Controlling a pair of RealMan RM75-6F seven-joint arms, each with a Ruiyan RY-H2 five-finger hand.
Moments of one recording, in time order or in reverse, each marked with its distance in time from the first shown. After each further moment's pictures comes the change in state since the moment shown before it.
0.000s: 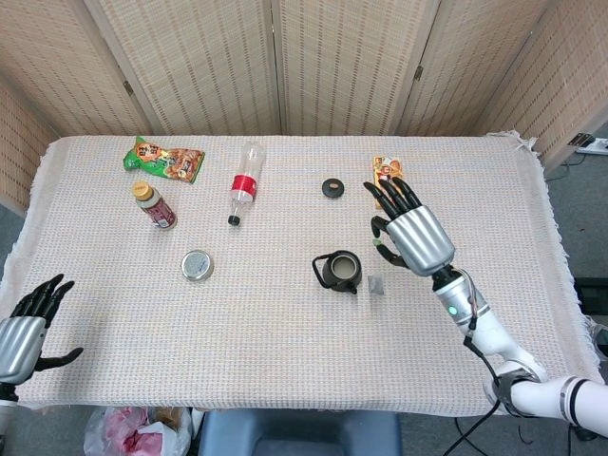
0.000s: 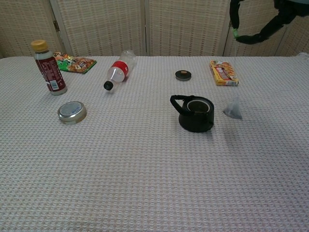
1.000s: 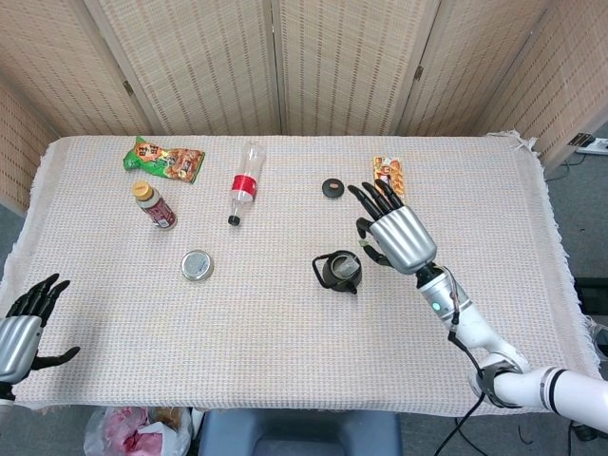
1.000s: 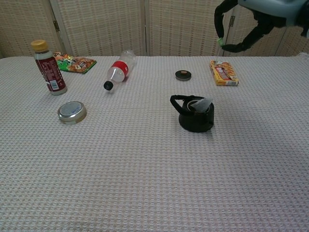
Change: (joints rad) left arm 0.001 0.004 -0.006 0.001 -0.016 -0.009 -0.009; right arm 0.051 -0.066 -0.012 0.065 0.010 -0.029 -0.012
